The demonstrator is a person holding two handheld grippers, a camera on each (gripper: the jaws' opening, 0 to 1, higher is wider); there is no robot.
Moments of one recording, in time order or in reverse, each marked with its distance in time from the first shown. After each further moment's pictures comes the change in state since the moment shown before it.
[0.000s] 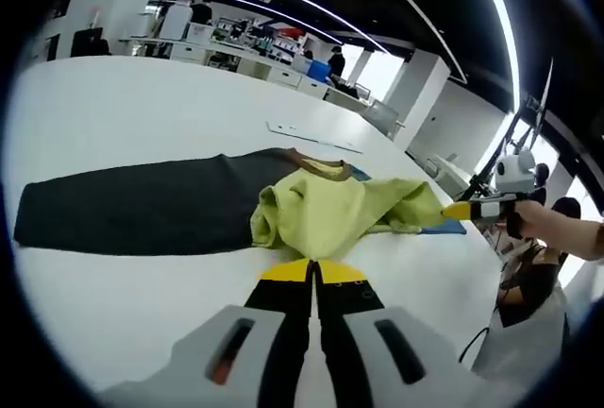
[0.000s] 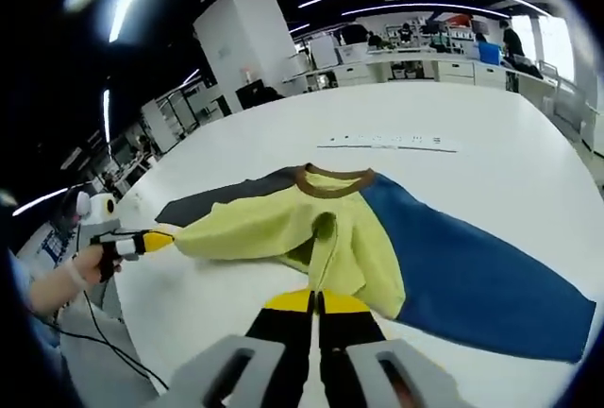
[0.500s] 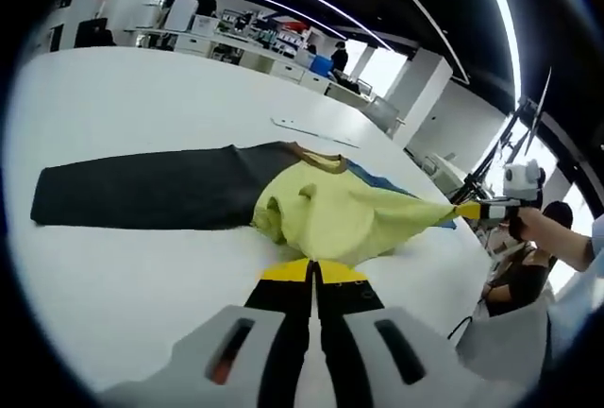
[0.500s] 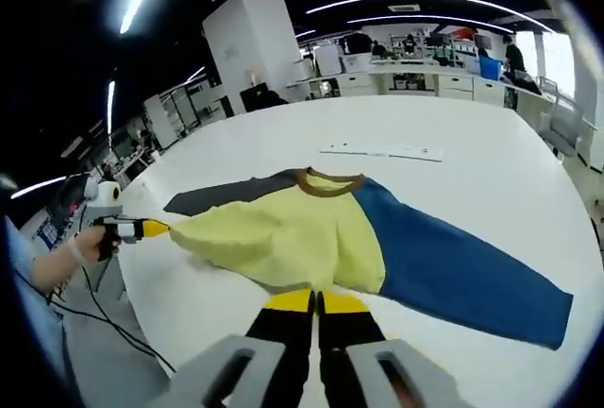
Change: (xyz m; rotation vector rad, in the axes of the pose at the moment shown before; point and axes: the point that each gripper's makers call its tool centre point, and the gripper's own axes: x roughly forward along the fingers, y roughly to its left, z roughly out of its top) left arm -0.041 -0.002 -0.011 -0.036 0.049 -0.006; right arm -0.053 0.008 -0.018 -0.058 -0.011 -0.010
